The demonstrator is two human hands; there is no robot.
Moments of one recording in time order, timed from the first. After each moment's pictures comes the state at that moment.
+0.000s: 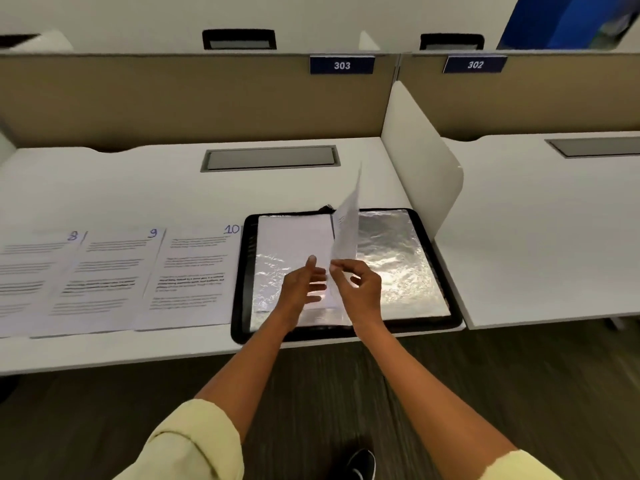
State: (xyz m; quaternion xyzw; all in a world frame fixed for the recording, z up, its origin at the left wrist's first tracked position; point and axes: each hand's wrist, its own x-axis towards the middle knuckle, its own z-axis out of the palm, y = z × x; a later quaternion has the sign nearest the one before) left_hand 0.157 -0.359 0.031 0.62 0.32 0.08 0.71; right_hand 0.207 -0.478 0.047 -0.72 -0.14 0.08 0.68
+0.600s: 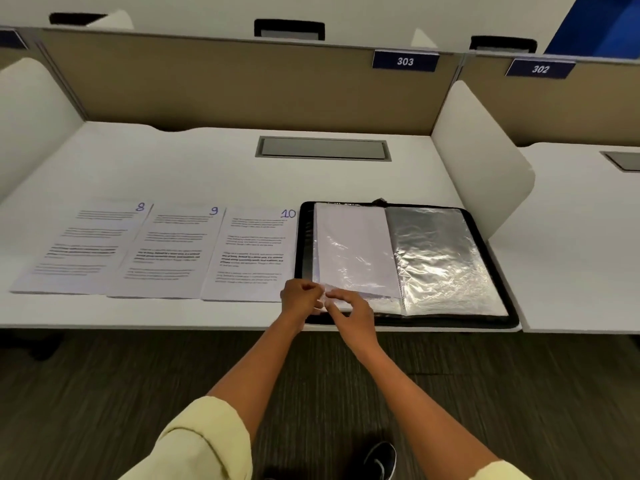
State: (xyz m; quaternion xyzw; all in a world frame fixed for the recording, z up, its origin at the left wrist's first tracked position) left_hand 0.052 -0.284 0.007 0.63 0.44 0.09 0.64; right_hand 0.097 -0.411 -0.012 -0.79 -0.20 0.21 0.54
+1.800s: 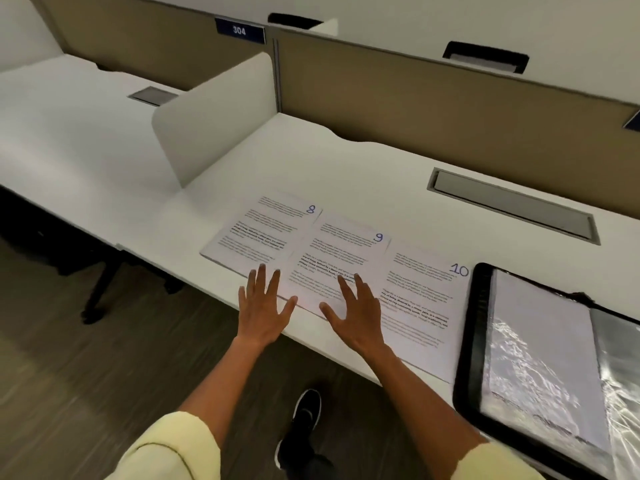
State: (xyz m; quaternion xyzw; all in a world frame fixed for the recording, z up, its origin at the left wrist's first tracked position) left_hand -0.207 0.003 -0.045 0.82 0.53 0.08 0.17; right_hand -0.019 -0.100 -0.036 -0.82 -0.50 0.18 0.18
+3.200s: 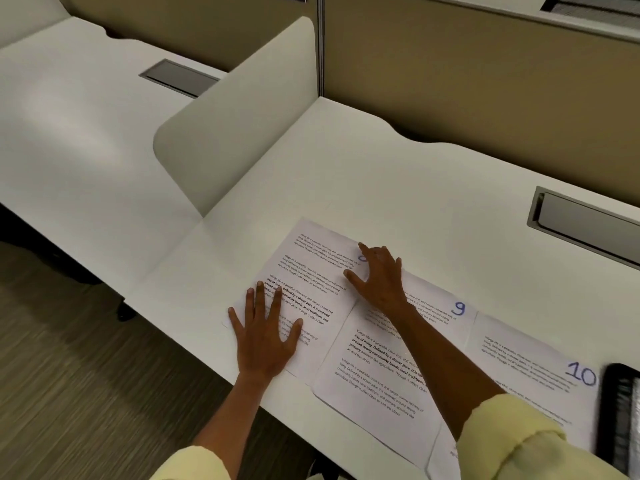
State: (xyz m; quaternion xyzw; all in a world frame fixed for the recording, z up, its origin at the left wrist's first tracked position) left_hand -0.224 0.174 -0.091 0.80 0.59 0.05 0.09; right_hand 0.051 0.188 -0.064 -0.78 -0.54 0.21 0.24
